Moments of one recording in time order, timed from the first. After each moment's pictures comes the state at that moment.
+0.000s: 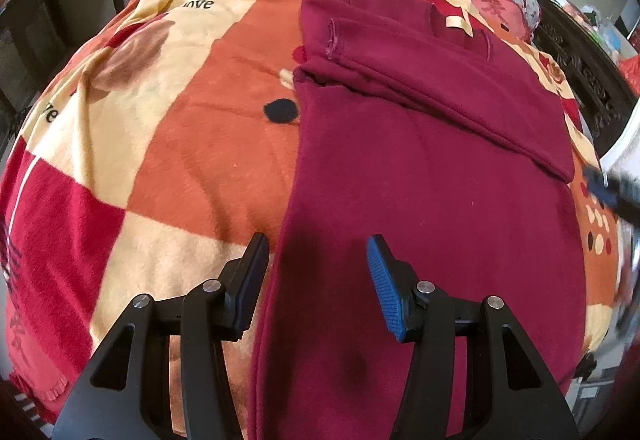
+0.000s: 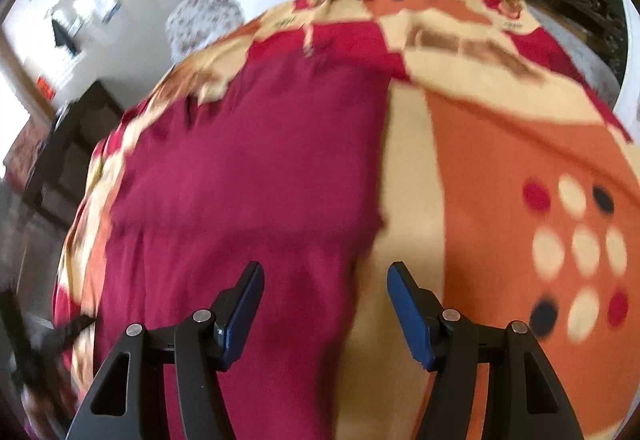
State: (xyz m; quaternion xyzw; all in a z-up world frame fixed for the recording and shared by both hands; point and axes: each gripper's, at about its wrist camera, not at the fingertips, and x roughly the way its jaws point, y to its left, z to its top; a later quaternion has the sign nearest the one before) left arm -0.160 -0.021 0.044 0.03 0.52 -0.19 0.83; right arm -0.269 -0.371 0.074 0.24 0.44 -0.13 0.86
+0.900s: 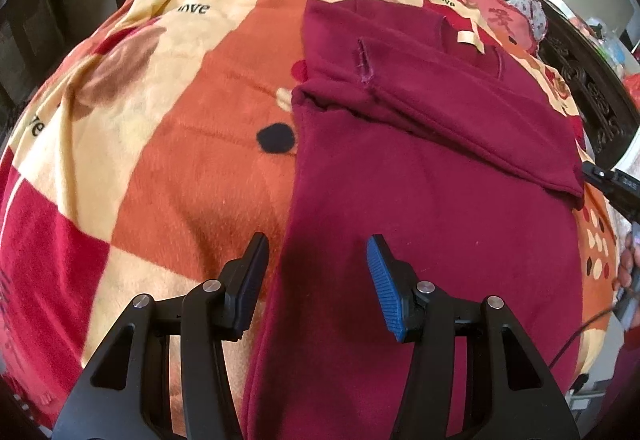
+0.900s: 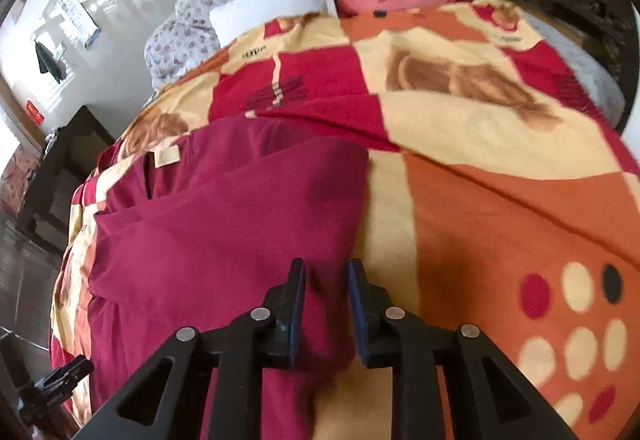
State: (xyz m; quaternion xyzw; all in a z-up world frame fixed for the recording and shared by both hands) left arm -0.134 -0.031 0.044 0.01 0.52 -0.19 0.83; right arm -0.247 -0.403 0.079 0.24 0.41 -0.13 0.87
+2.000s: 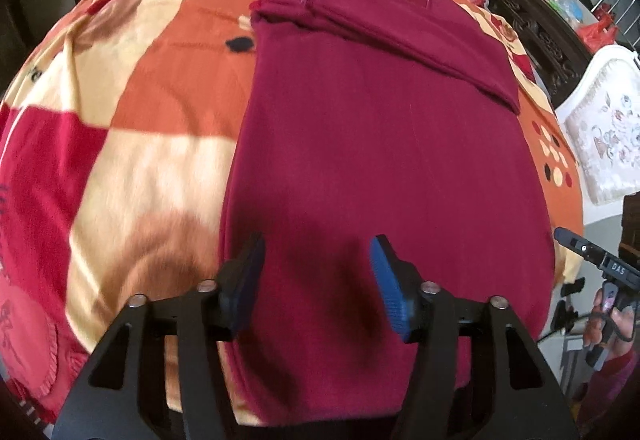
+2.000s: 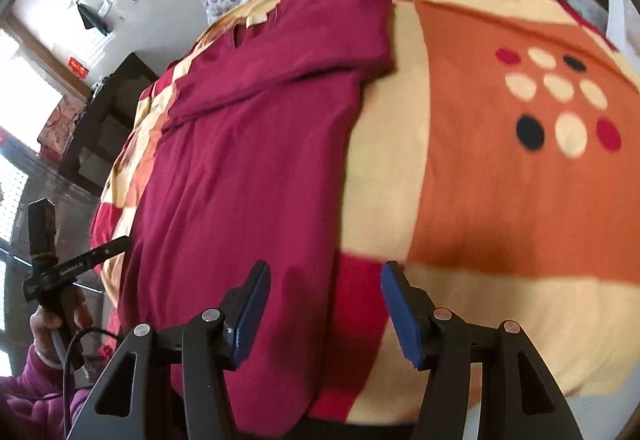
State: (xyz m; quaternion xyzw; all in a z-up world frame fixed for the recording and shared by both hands) left arm -0.227 0.003 0.049 0.03 0.56 -0.27 0.78; right arm -0.430 -0.286 0.045 0.28 0.48 -0.03 0.83
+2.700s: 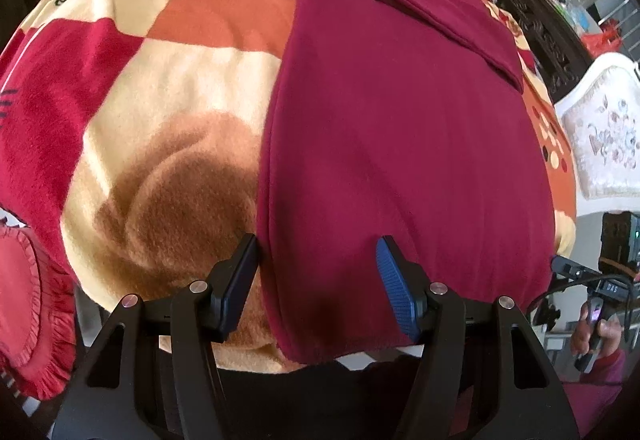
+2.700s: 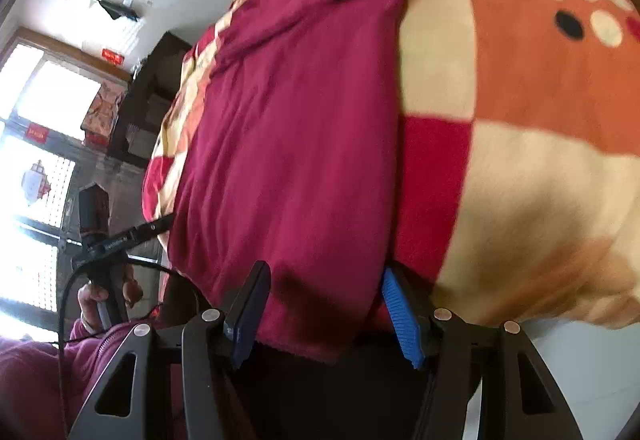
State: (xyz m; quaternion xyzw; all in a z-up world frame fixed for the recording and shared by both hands) left arm -0.253 0.048 0.027 0.01 0.59 -0.27 0.76; right arm -0.455 -0.246 0.014 0.34 0.51 0.07 0.79
